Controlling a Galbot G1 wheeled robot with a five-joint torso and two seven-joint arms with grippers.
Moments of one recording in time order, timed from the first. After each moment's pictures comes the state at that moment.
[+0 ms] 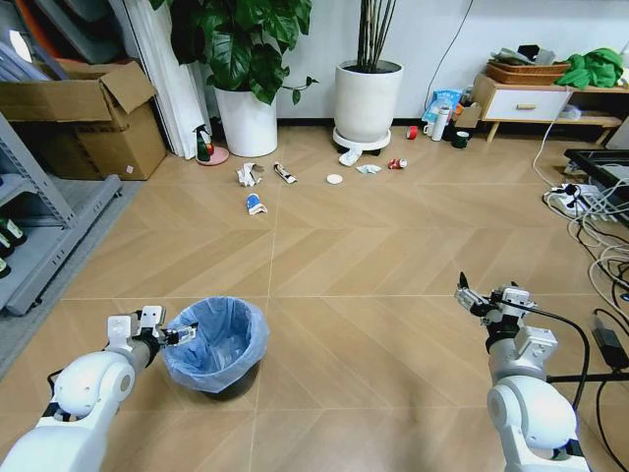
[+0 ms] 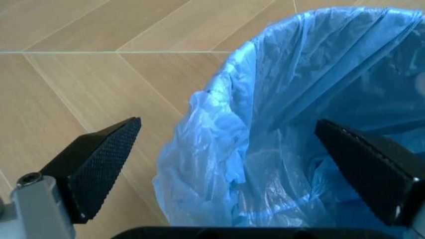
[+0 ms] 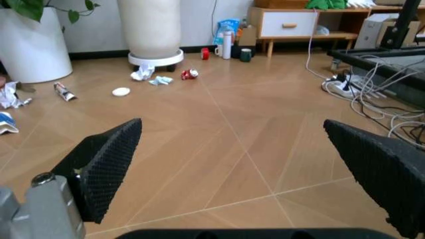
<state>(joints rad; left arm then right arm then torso) 1.27 -1.01 -0.61 -1.83 -0.58 0.74 -0.05 -1.42 1.43 0.74 2.08 0.21 -0.26 0.15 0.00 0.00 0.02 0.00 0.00</state>
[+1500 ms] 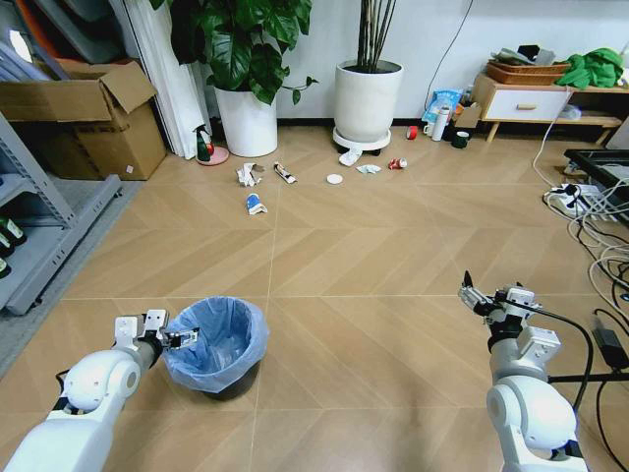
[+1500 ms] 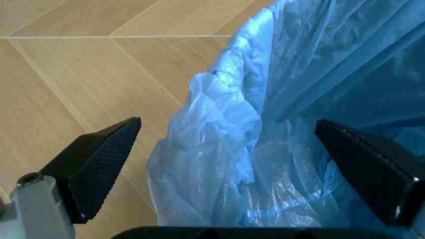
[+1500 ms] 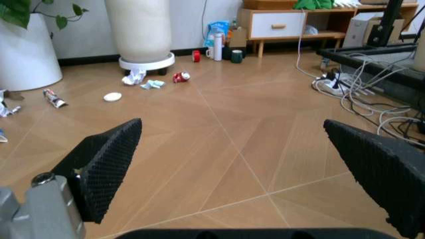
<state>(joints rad) 1.21 -1.00 -0.55 -1.74 -0.58 0.74 -0.05 -1.42 1.45 0.75 2.08 0.21 -0.26 0.18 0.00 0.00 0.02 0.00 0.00</state>
